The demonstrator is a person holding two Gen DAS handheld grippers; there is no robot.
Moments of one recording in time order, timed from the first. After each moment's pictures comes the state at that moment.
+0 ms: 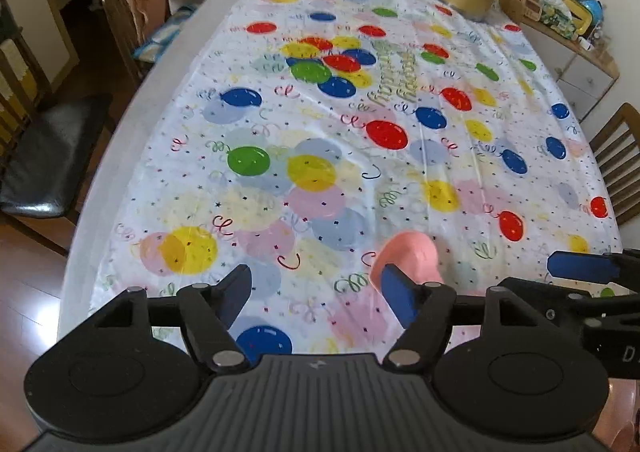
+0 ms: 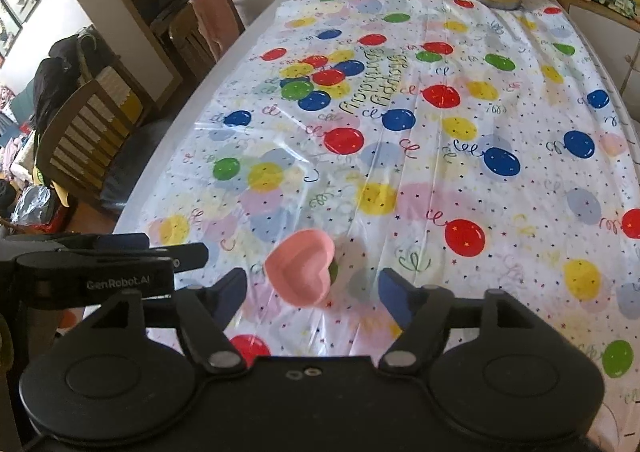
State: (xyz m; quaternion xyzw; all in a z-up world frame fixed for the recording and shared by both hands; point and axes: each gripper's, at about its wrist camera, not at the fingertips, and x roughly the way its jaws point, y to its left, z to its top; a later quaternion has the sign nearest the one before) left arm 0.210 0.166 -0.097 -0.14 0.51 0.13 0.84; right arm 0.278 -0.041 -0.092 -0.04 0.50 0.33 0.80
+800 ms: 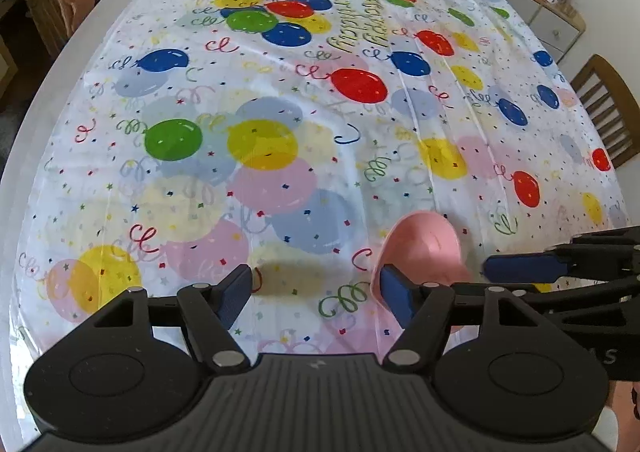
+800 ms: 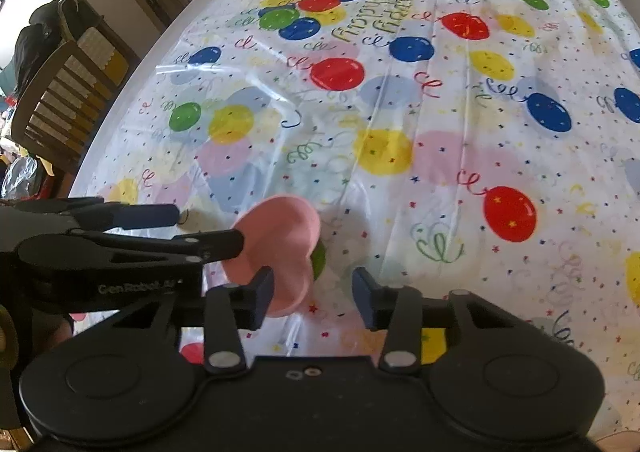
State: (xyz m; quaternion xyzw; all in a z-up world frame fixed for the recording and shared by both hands) left arm 0.247 0.169 -0.173 -0.12 0.53 0.04 0.84; right arm 0.304 -0.009 -0.171 -0.07 0.56 0.33 0.76
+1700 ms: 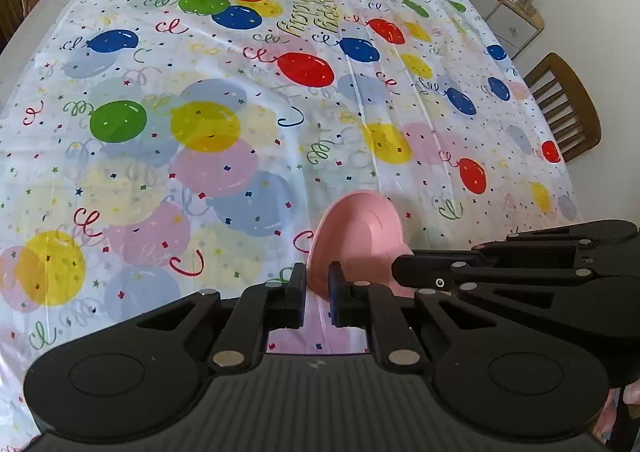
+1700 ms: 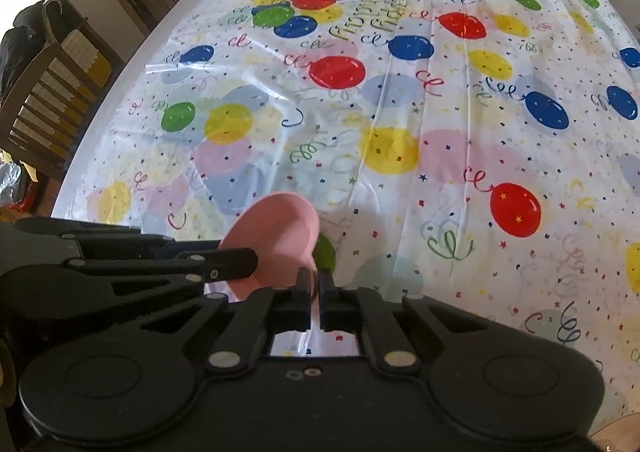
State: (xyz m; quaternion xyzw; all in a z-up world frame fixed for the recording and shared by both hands) left arm 0.244 0.166 -0.171 -0.17 0.53 -0.03 0.83; right arm 0.296 0.004 -0.171 -0.07 0.55 0.30 0.77
